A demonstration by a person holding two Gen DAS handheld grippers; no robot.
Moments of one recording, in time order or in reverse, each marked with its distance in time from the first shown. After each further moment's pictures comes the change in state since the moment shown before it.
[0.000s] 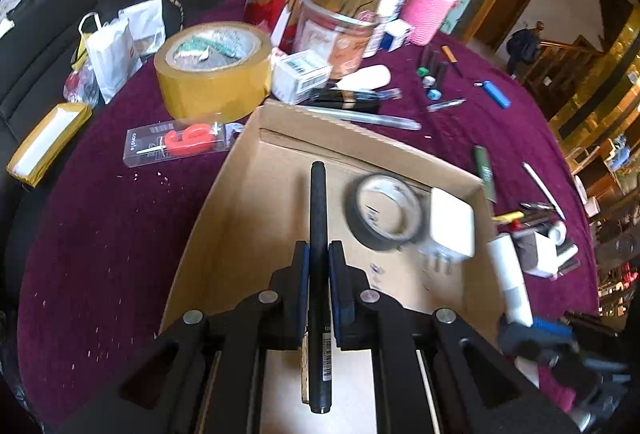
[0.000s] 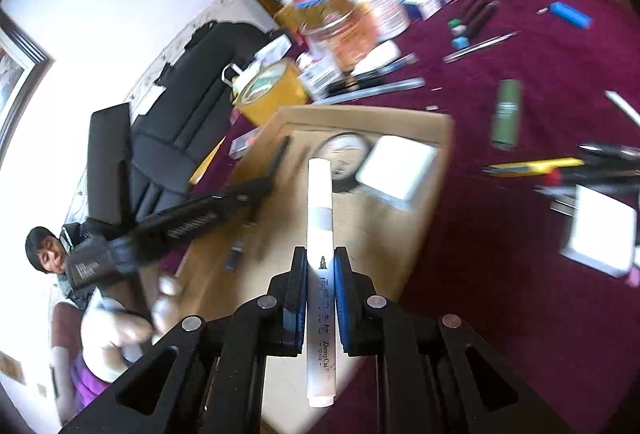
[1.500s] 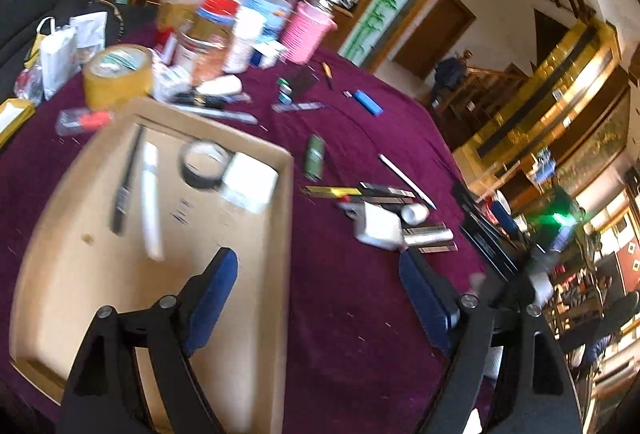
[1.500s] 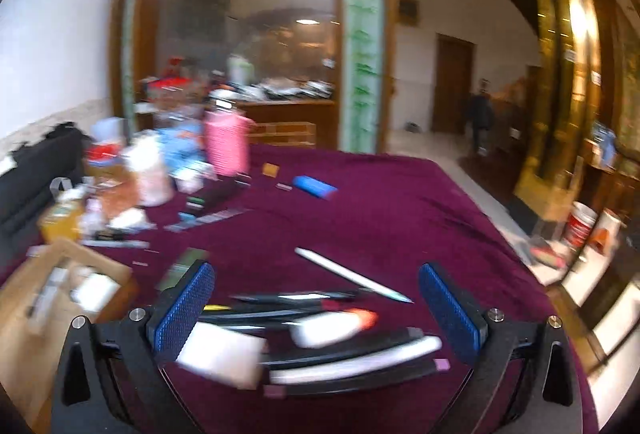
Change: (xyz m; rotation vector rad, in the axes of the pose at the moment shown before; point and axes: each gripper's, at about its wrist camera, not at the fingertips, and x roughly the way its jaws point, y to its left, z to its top) left arm -0.085 -0.119 -0.073 0.013 -0.109 -0.299; right arm -0.153 -0.126 -0.033 -0.088 -0.658 -0.782
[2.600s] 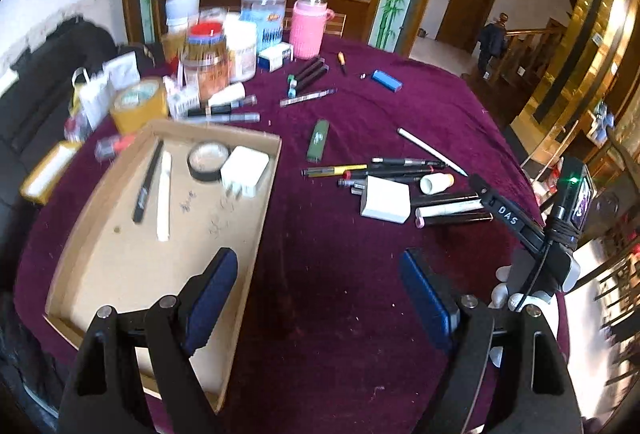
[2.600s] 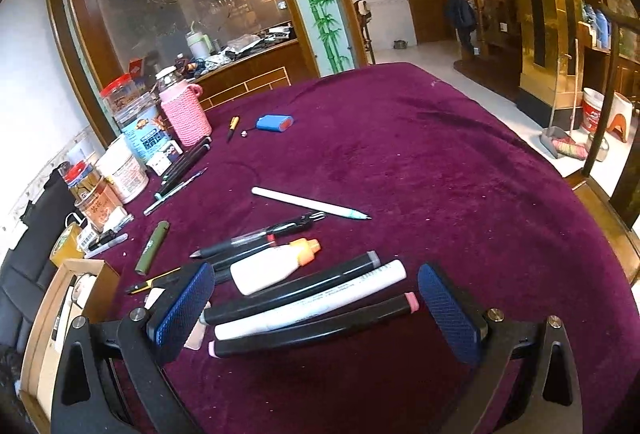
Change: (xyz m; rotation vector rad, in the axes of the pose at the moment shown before) left arm 0.007 -0.078 -0.024 0.108 0.011 0.294; right arm 0.026 -0.079 -0.043 0.289 0.214 0.125
